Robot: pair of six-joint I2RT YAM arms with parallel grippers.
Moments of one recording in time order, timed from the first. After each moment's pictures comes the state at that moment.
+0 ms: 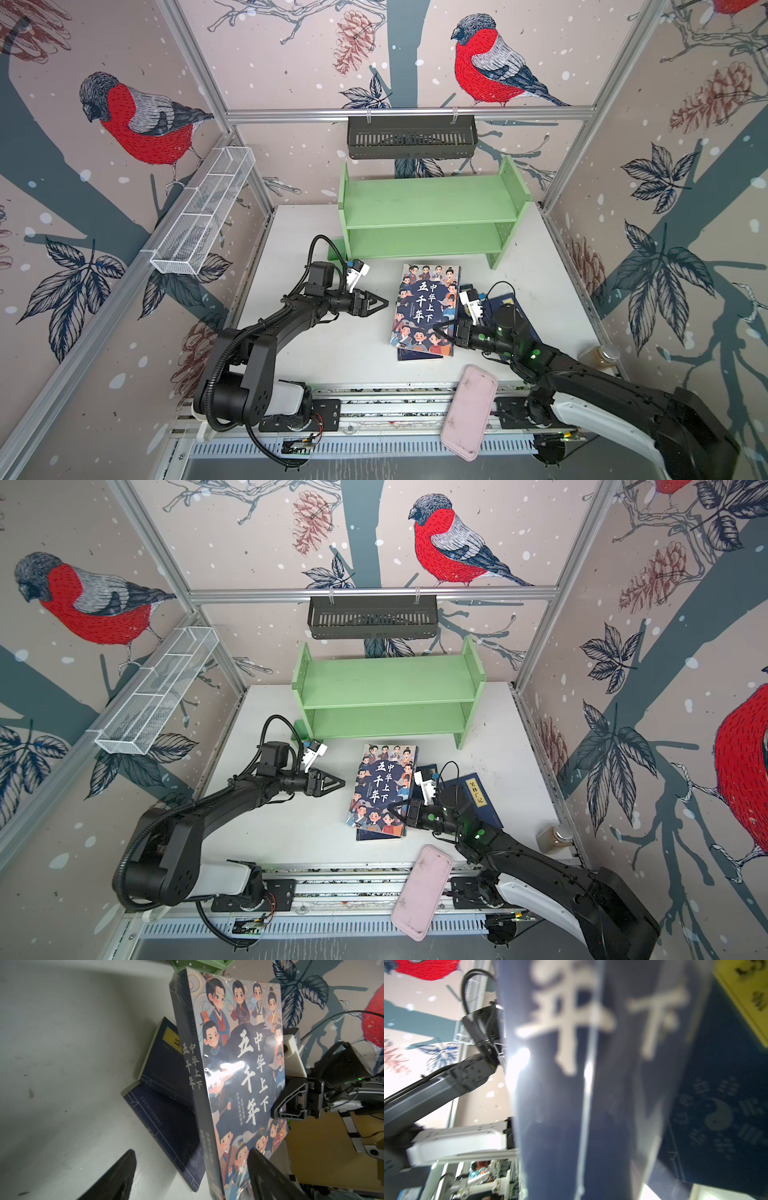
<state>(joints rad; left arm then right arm) -0.20 1.38 0.61 -0.06 1.07 -0.18 0.74 0.86 0.22 0.34 -0.51 1.02</state>
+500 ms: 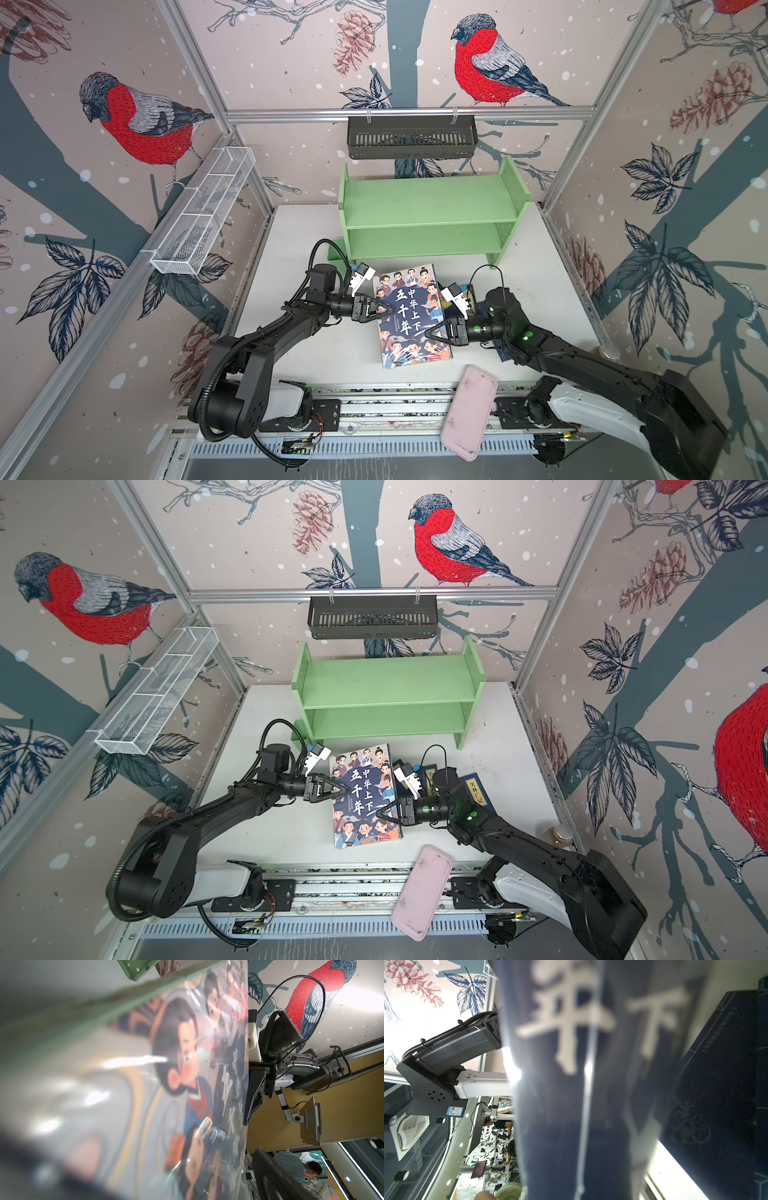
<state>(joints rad) -0.26 1.34 0.54 0.12 1.28 -0.38 0.71 1.05 0.40 0.29 -0.88 0.88</state>
